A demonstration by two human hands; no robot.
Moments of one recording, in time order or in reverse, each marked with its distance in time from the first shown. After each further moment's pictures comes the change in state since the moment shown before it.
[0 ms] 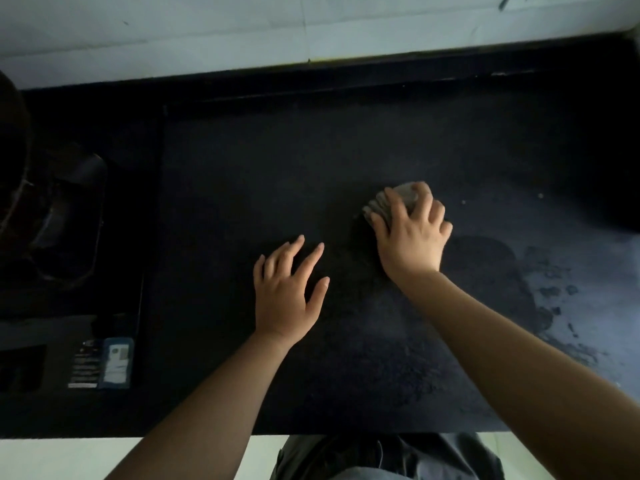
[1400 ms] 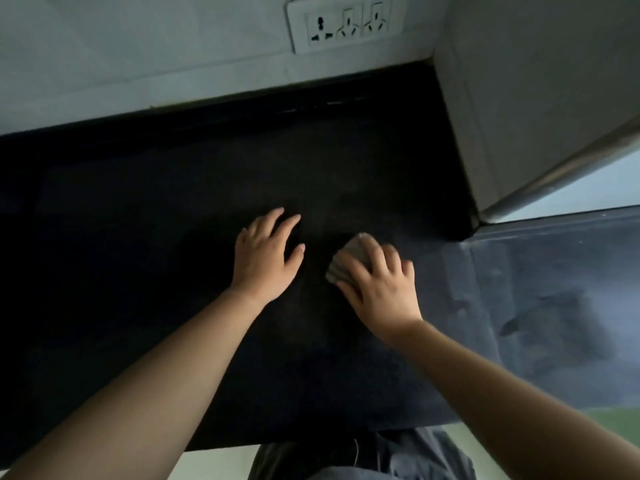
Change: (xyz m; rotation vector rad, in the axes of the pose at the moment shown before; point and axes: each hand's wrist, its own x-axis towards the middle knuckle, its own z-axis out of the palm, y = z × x) left_hand 0.103 0.211 0.029 0.095 -0.170 0.054; right_hand -0.020 0.225 -0.068 -0.037 0.011 -0.372
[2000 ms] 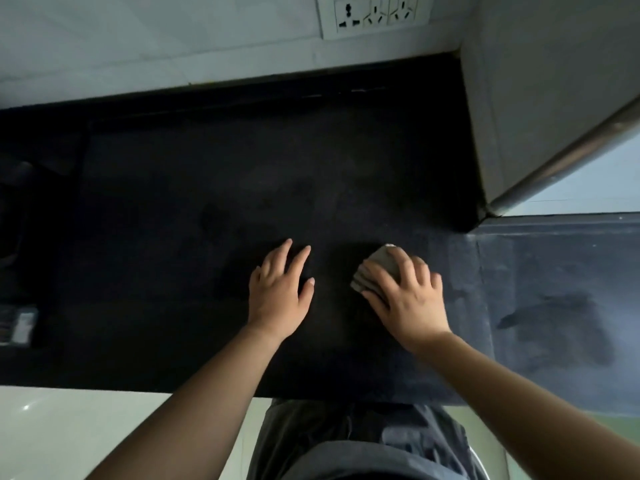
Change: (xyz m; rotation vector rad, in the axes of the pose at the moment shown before) left_hand -0.092 0.033 0.031 0.010 -0.035 -0.179; right_hand -0.047 0.031 -0.011 0.034 -0.019 -0.101
